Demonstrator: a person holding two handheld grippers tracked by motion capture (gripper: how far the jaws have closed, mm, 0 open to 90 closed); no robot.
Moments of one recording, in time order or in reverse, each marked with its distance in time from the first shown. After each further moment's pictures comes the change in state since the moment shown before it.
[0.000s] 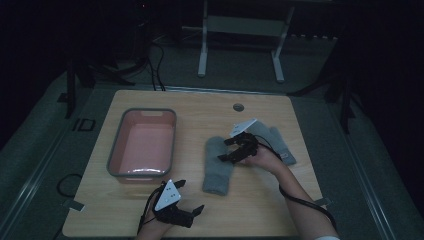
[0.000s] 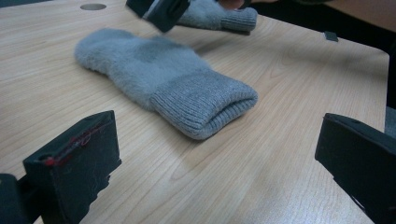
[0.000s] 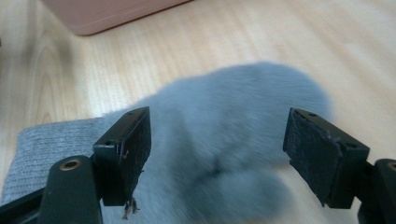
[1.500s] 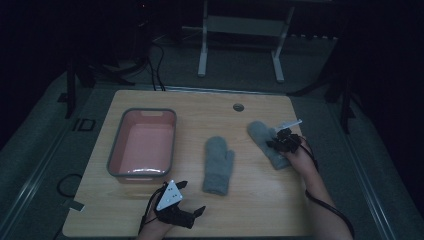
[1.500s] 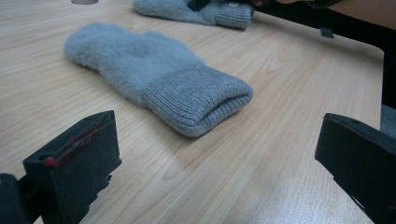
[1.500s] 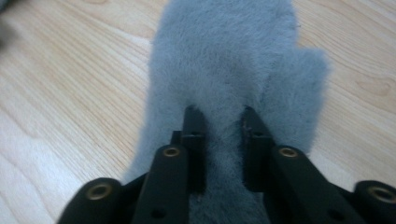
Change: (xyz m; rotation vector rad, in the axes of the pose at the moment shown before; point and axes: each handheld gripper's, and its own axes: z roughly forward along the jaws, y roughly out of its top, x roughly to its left) left arm -0.001 -0.002 0.004 0.010 -0.018 -0.003; right arm -0.079 -0.108 -0.072 0.079 -0.440 0.301
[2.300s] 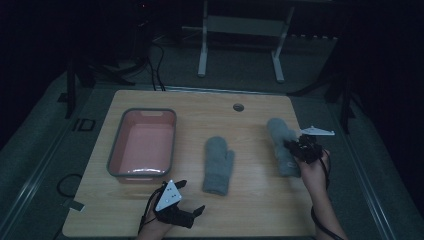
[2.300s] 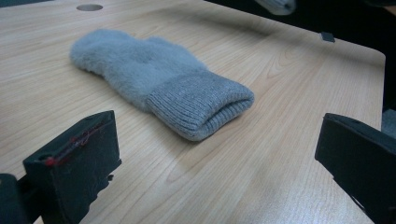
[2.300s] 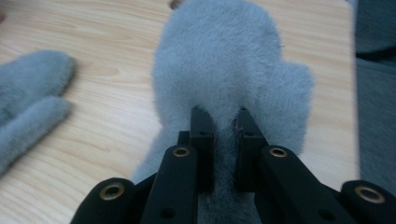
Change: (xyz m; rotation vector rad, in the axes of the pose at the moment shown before) left arm 0.000 0.002 -0.003 -0.013 0.012 0.005; right arm 0.037 -0.020 -0.097 -0.193 -0.184 0.304
